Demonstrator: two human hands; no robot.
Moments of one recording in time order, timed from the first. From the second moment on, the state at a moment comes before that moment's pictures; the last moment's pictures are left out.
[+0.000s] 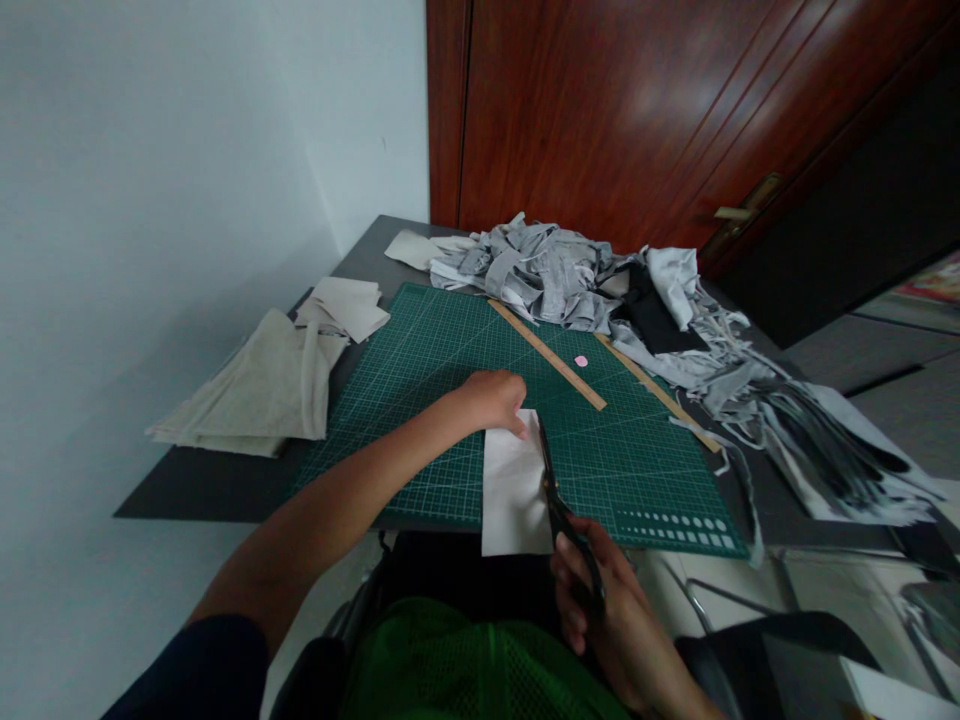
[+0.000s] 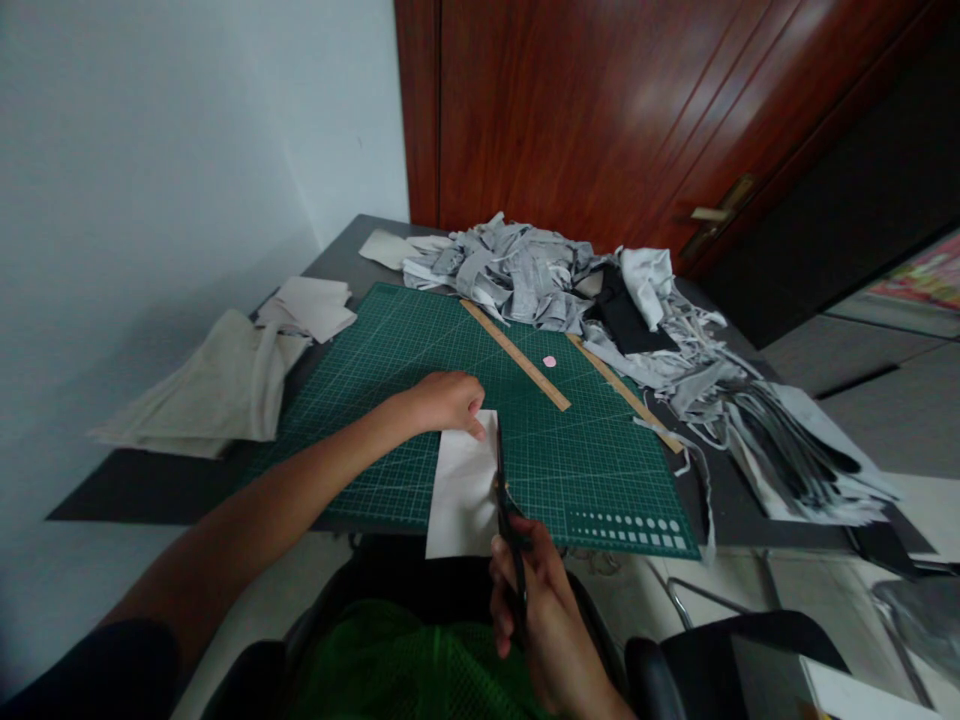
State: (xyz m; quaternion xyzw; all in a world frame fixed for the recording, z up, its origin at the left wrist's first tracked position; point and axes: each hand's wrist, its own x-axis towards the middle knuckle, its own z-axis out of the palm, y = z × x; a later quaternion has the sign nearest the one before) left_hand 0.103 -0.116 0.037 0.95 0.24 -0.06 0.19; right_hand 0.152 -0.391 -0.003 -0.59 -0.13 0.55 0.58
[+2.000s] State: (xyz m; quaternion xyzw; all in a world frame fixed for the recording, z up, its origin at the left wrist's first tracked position) left_hand 0.103 -0.116 0.035 0.95 0.25 -0.04 0.19; right_hand 0.157 -0.372 0.002 -0.61 -0.17 0.53 0.57
